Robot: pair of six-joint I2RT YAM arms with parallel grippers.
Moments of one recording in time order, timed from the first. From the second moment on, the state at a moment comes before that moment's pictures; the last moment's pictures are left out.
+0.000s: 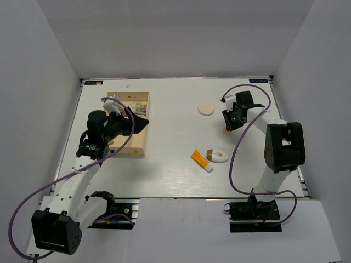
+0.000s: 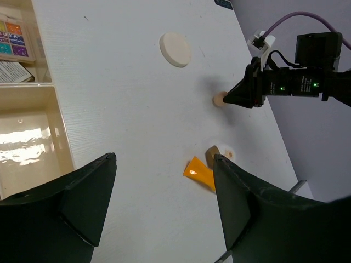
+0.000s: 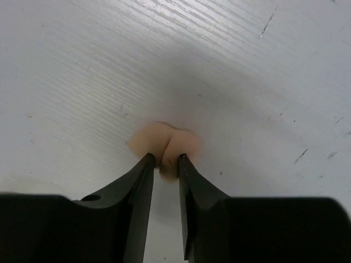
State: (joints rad) left arm -0.18 0.95 0.74 -0.07 0.43 -0.53; right arm 0.15 1.80 1.18 -0.46 -0.20 -0.33
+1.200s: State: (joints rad) left arm -0.20 0.71 0.74 -0.12 0.28 -0.51; right arm 0.63 1.90 1.74 -0.62 -0.58 -0.37
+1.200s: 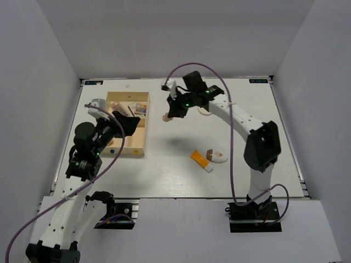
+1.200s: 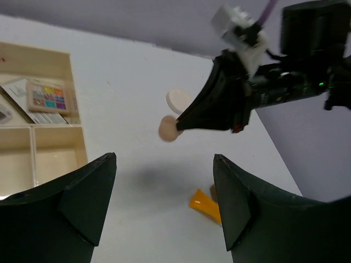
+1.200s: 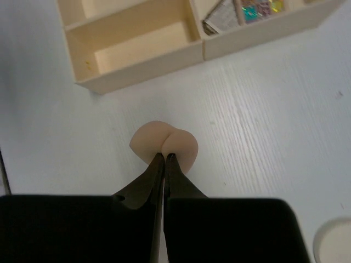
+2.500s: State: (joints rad) left arm -0.19 0.46 0.71 -0.14 0.10 -0.45; right arm 0.96 2.58 2.40 -0.35 -0.47 -0.26
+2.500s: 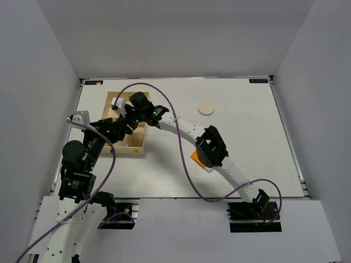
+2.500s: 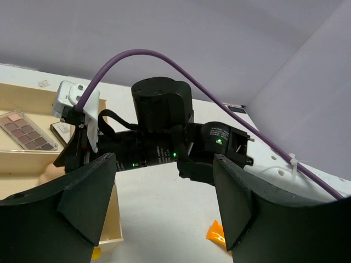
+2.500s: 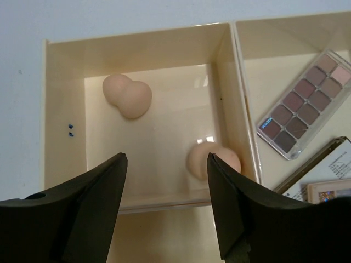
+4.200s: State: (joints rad) left arm -0.19 0.48 0.71 -0.14 0.15 -0.44; right arm 0.21 2.43 2.03 -0.44 -0.21 -0.13
